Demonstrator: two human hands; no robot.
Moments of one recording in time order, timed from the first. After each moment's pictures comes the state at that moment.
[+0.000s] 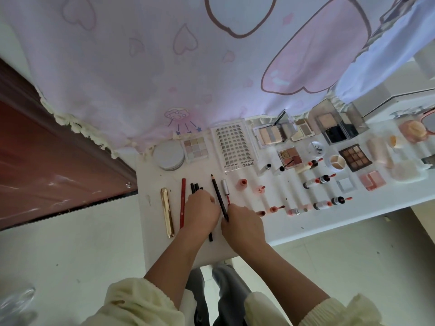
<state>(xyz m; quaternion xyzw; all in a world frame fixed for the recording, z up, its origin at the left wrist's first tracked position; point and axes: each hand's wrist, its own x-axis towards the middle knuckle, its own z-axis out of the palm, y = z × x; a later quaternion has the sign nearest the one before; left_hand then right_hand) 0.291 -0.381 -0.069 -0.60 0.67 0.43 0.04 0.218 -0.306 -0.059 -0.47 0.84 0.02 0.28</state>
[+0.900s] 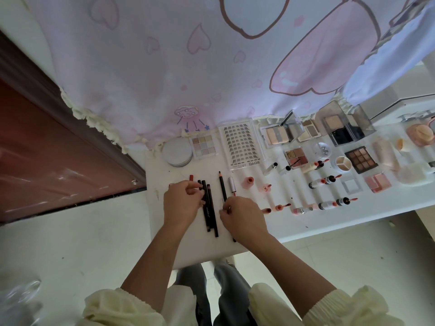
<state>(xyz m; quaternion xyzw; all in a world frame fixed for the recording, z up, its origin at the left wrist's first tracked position) 0.336 -0.396 -0.053 -0.64 0.55 0.51 -0.17 0.220 -0.315 -0.044 -0.48 0.82 -0.07 0.30</state>
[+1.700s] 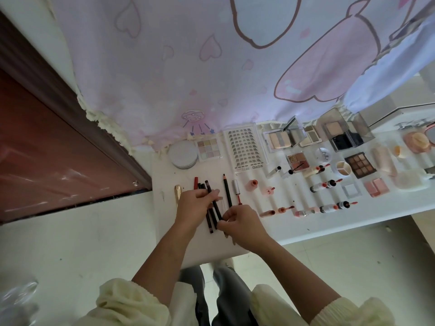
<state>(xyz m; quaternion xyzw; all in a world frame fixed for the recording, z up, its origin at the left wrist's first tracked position) 0.335 -0.390 -0.048 -0.59 0.48 0.63 -0.14 0.230 -0.308 -0.042 -0.36 0.77 -0.21 0.49</state>
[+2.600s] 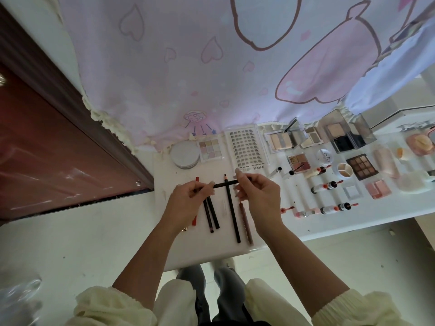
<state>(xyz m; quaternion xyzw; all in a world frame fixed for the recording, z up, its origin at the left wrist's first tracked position) 0.356 -0.399 -0.033 -0.54 0.57 0.60 -0.16 0.210 -0.330 -0.004 -0.16 0.70 -0.56 0.41</state>
